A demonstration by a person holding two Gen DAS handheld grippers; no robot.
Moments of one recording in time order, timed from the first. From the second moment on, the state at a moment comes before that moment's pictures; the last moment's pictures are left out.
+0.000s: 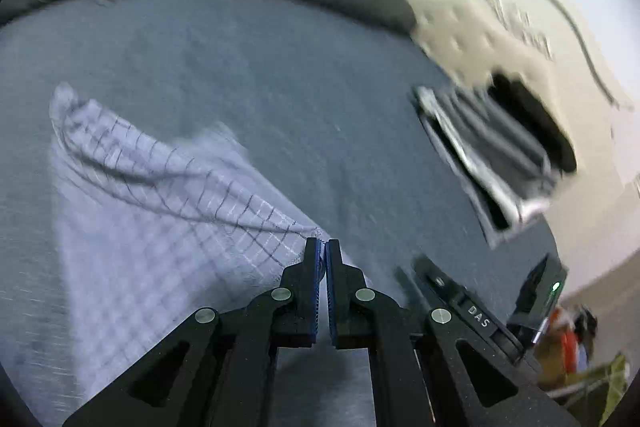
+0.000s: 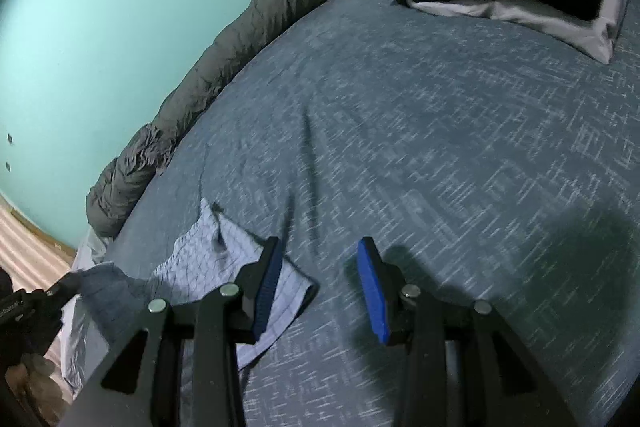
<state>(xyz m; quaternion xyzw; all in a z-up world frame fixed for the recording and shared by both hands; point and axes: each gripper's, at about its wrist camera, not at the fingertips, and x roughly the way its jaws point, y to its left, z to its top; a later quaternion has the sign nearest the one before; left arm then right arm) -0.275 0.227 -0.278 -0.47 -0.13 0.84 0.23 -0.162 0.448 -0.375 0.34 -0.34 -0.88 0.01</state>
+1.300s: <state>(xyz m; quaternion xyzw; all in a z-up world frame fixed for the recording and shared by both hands) -0.407 0.145 -0.333 -0.51 -0.04 0.85 0.09 -0.202 0.378 -0.378 0.44 -0.29 -0.84 0.13</state>
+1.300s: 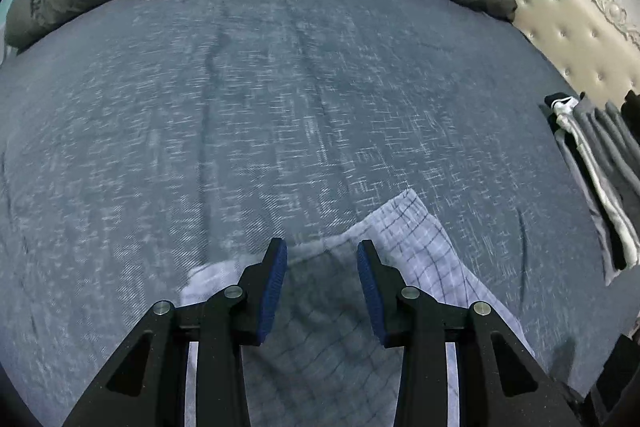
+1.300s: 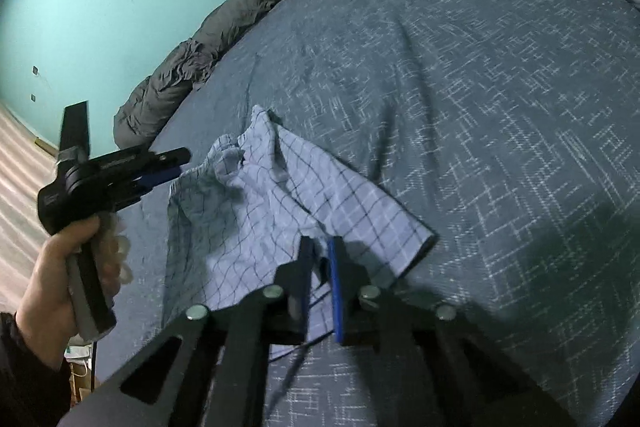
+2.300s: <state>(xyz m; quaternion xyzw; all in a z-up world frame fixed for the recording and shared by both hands) -0.427 0.174 -0.325 -0.52 -0.03 0.84 0.11 -0.190 0.387 -0.373 0.42 -0.31 -0.84 0.13</state>
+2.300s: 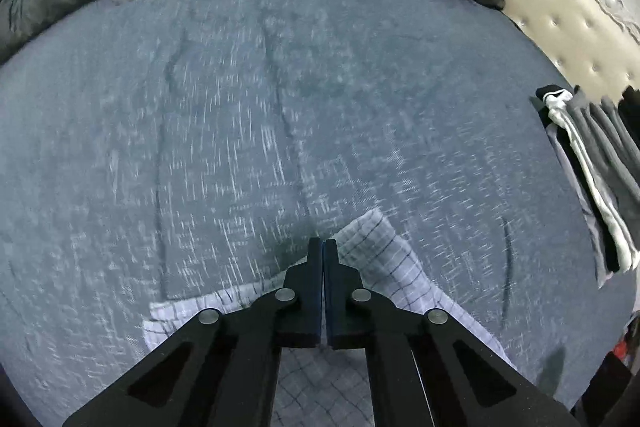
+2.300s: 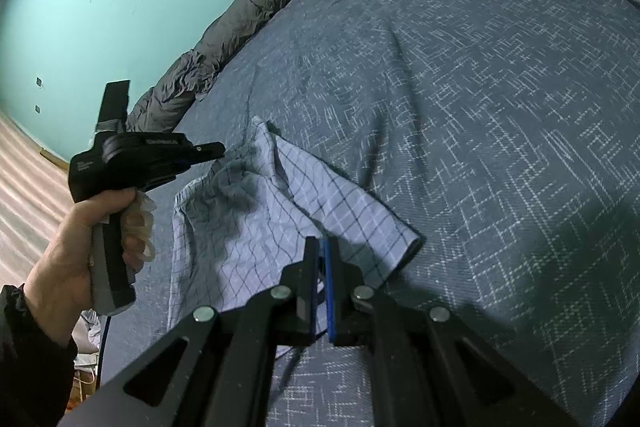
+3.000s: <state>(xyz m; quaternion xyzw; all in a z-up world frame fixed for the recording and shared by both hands) -0.442 0.181 -0.358 -0.55 -0.01 0.83 0.10 -0.190 0.391 -0.375 0.43 -0.32 -0.84 0.13</state>
